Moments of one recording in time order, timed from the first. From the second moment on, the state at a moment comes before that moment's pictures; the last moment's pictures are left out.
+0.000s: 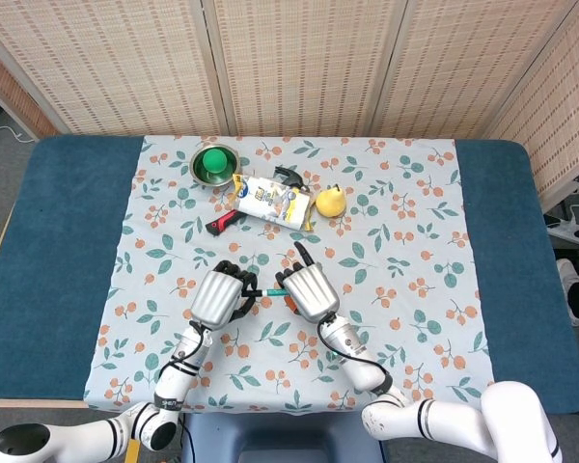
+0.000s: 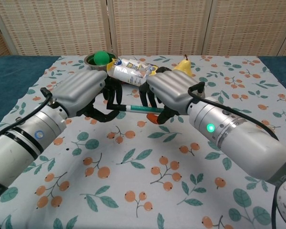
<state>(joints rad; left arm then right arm) -0.66 -1.93 -0.20 -1.18 1.42 1.25 0.33 0.77 -1.93 0.22 -1.23 -1.29 1.09 -0.54</state>
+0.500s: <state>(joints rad) -0.66 -1.94 -0.20 -1.14 1.46 1.29 0.27 0.76 -1.91 0.22 -1.26 -1.29 1.10 -0.54</state>
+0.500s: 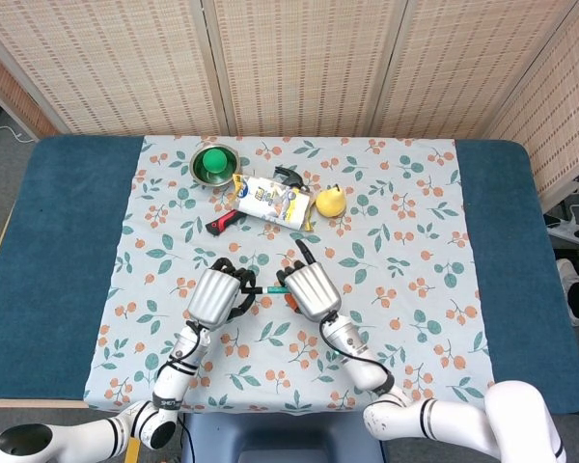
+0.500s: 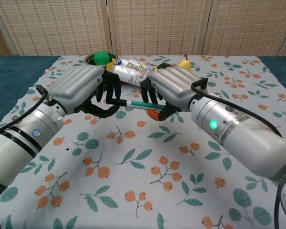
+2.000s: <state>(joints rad) -0.61 -1.75 -0.16 -1.33 1.35 1.14 0.19 0.69 -1.79 0.14 -1.36 -1.17 1.04 -0.69</state>
